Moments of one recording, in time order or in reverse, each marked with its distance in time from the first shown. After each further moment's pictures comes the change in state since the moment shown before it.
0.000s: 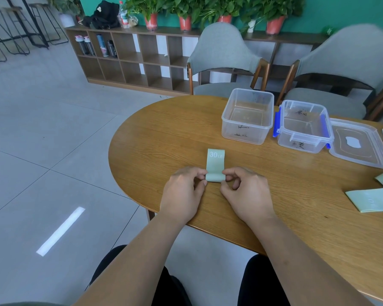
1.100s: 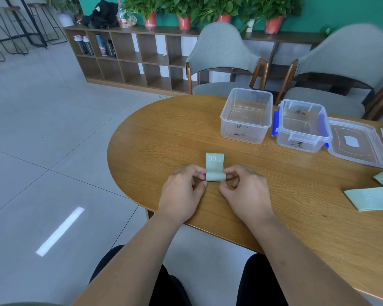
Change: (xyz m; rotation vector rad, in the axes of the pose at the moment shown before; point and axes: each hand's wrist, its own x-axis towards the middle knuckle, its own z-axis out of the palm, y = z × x) left_hand -0.001 0.006 -0.006 -0.047 -0.050 -0.039; right_hand 0.001 0.002 0.002 -0.021 0.017 0.013
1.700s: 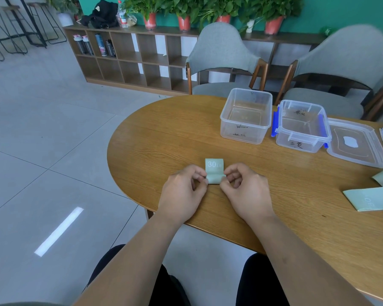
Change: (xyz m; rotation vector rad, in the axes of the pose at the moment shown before) left_hand -0.002 0.001 0.000 -0.052 0.005 -0.005; right_hand 0.001 -0.001 -0.004 0.085 -0.024 0.072
